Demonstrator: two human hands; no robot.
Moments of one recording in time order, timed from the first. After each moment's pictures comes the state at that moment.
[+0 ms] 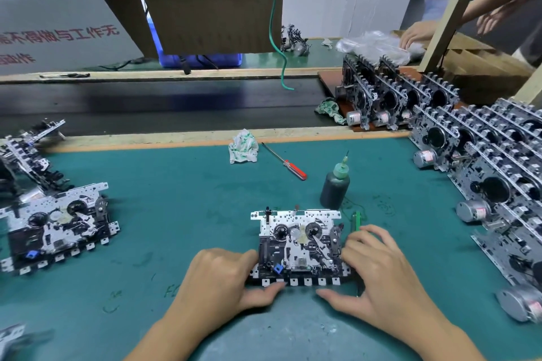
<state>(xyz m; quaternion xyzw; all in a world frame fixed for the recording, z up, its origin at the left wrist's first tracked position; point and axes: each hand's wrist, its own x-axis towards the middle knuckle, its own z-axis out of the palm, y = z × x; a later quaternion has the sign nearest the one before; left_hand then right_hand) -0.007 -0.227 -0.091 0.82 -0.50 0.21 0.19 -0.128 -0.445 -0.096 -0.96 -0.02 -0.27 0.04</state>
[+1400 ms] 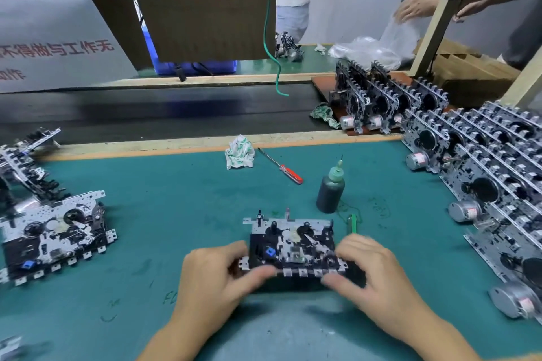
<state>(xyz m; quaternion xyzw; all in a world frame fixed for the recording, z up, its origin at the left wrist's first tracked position) -0.015 -0.226 -0.069 0.84 -0.37 0.06 0.39 -0.128 -0.428 -0.069 -0.93 0.05 -0.18 0.30</state>
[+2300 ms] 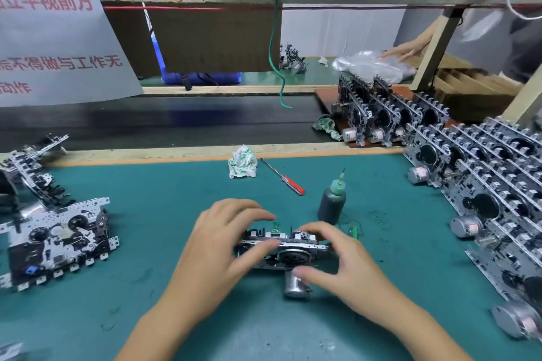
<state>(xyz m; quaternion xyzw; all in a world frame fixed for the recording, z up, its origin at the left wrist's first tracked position) 0.005 -0.235 -0.041 0.82 -0.43 0.09 0.37 -0.100 -0.421 -0.055 -0.88 0.07 -0.08 0.46</state>
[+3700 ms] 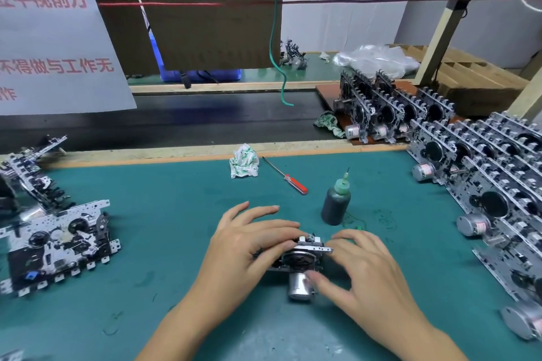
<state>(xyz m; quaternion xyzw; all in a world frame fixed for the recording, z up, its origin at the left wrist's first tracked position) 0.007 -0.255 -0.051 0.77 -0.47 0.06 0.43 -0.113 -0.419 -0.068 -0.96 0.05 -0.23 0.12</state>
